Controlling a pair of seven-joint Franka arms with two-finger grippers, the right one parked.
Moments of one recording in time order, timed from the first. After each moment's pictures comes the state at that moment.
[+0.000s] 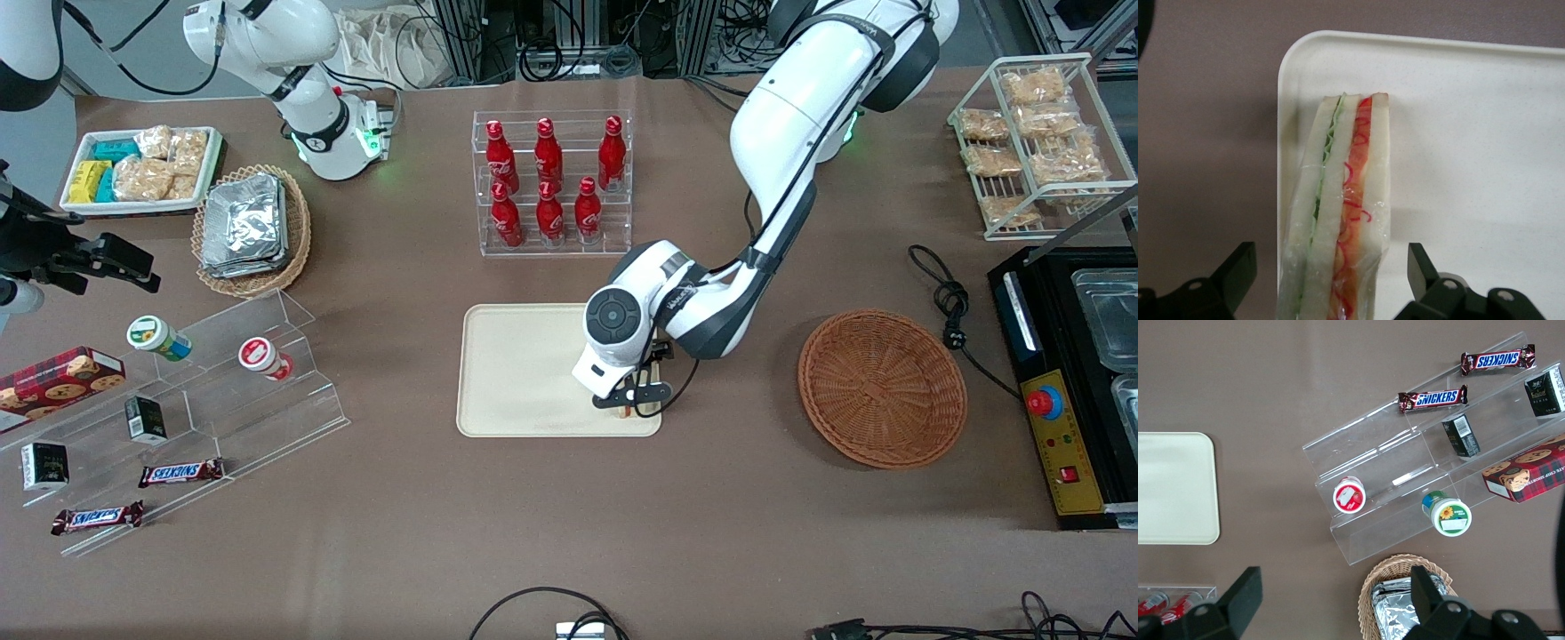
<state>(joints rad) -0.48 0.81 -0.26 -1.37 0.21 1.97 -0.88</state>
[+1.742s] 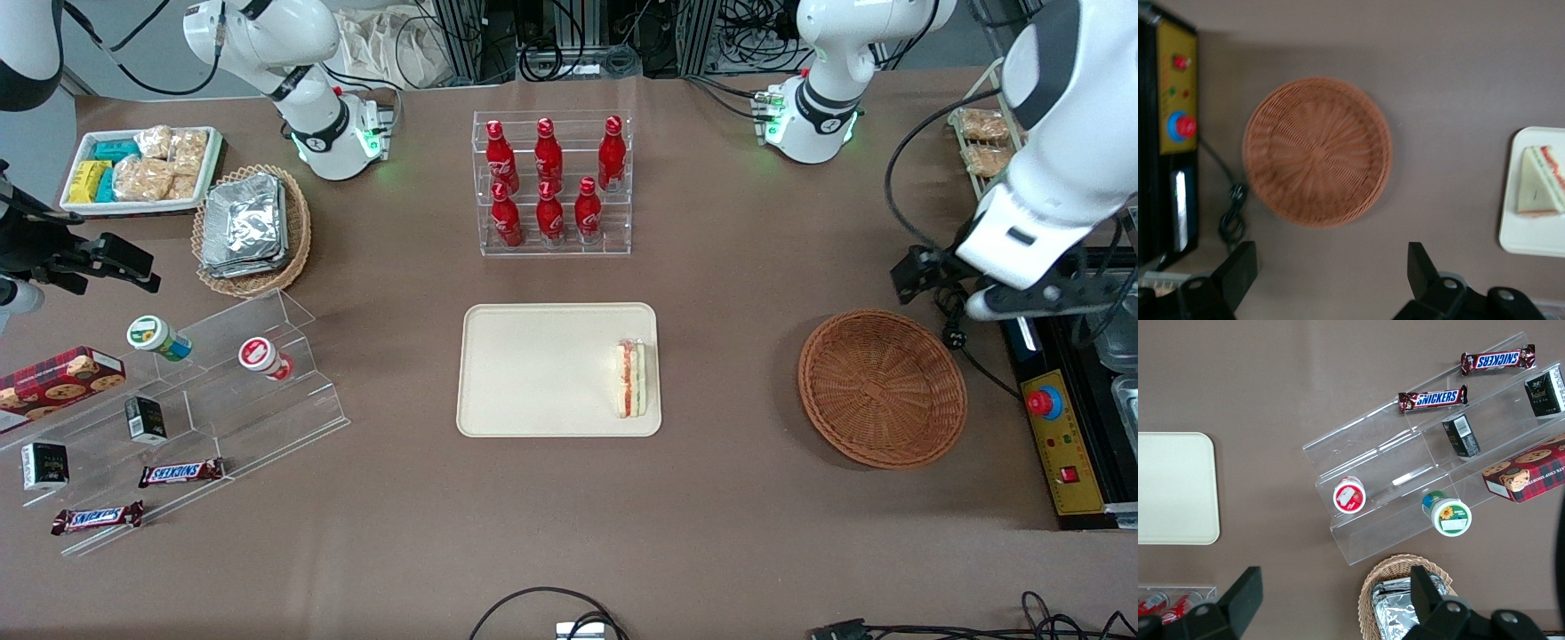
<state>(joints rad) 0.14 -0.05 -0.26 -1.75 0.04 1.72 -0.21</state>
